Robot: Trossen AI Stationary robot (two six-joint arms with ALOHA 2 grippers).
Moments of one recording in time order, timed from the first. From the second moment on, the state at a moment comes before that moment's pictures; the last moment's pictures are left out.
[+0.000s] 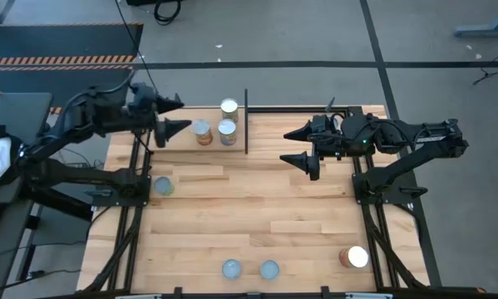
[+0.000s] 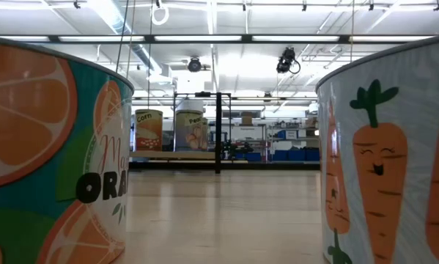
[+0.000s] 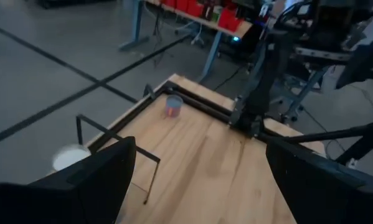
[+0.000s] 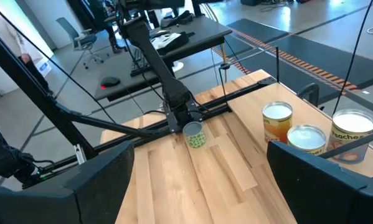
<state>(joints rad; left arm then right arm) 0.30 0.95 1.42 -0.74 -0.05 -0.28 0.17 1.14 1.36 -0.49 0.29 0.39</state>
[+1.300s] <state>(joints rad) -0.26 0.92 1.19 -0.01 -0.12 -0.30 0.17 1.14 1.36 -0.48 0.29 0.39</state>
